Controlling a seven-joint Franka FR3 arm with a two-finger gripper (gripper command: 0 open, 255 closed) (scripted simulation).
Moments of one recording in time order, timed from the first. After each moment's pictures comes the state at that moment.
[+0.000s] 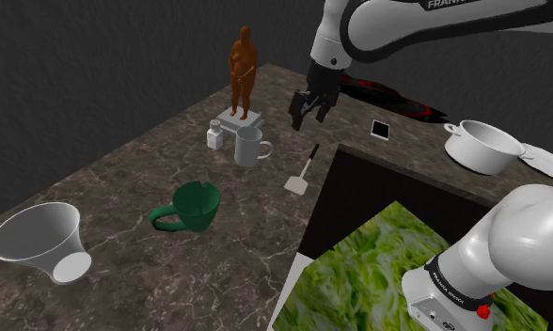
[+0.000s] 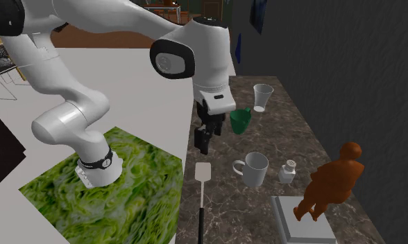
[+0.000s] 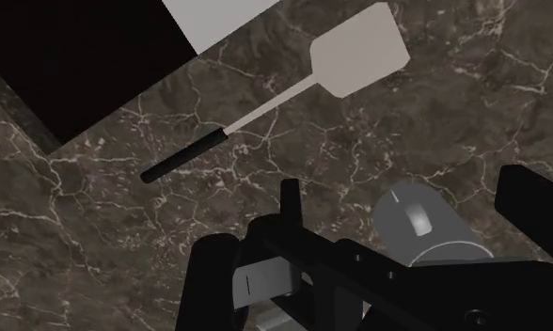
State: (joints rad) arm 0.09 -0.22 0.20 -2.22 0.04 2.03 0.21
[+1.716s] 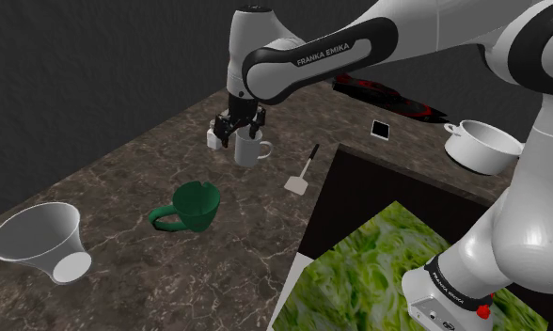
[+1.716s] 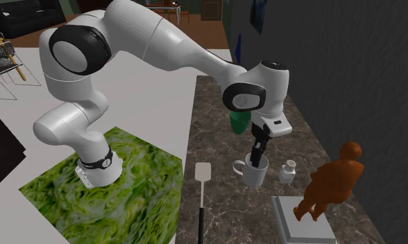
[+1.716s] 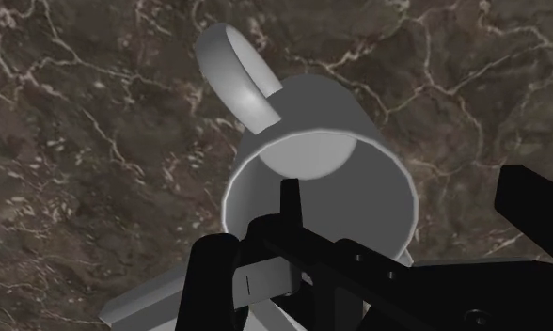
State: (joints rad) arm 0.19 0.37 0.27 -1.77 -0.17 2.19 0.50
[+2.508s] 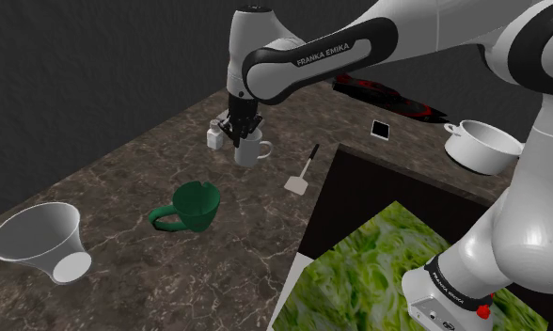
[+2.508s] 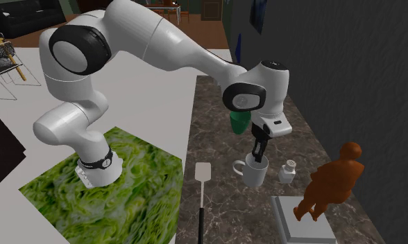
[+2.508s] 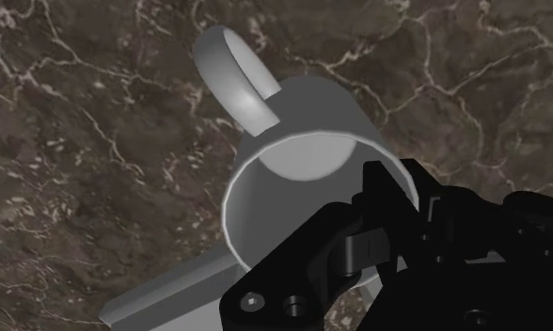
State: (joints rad) arm 0.19 0.37 0.27 -1.77 -0.17 2.19 0.50
